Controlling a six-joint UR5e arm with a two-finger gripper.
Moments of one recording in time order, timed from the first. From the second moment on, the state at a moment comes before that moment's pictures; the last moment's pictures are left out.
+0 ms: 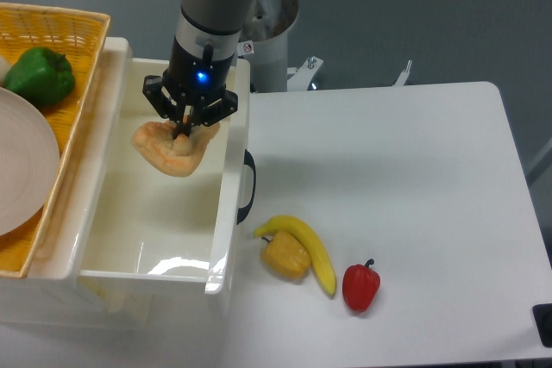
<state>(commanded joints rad) 2.30 -1.63 -1.57 -1.43 1.20 0.25</state>
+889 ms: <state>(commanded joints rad) 2.27 -1.67 -1.57 -1.43 1.20 0.26</state>
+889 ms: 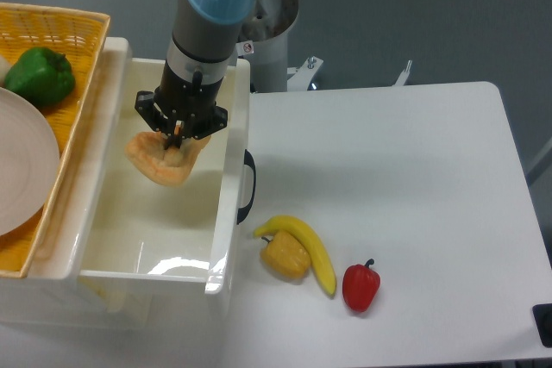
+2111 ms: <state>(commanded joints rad) 2.23 -1.71 -1.57 -1.42 1.20 0.27</state>
